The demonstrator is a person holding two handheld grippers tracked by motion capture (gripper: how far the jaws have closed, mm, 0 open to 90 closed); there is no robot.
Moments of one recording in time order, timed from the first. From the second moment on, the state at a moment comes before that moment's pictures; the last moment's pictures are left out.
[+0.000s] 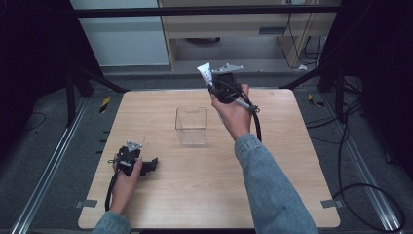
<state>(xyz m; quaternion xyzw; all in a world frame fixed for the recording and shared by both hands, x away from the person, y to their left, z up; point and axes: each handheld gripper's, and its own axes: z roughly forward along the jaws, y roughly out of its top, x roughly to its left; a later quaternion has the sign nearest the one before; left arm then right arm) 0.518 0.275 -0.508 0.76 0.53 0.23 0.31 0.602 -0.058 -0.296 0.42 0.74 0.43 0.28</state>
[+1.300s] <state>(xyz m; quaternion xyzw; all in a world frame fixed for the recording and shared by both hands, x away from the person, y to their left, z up) 0.517 0.275 -0.508 0.76 0.53 0.23 0.31 0.631 -0.018 -0.299 0.42 0.74 0.45 0.28</state>
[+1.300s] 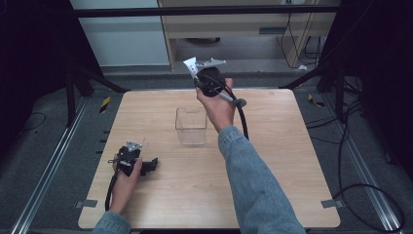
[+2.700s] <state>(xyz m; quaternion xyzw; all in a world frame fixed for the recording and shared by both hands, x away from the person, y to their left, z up) 0.517 0.275 -0.508 0.76 0.53 0.23 0.31 0.645 0.013 -0.321 0.41 0.74 0.47 0.26</state>
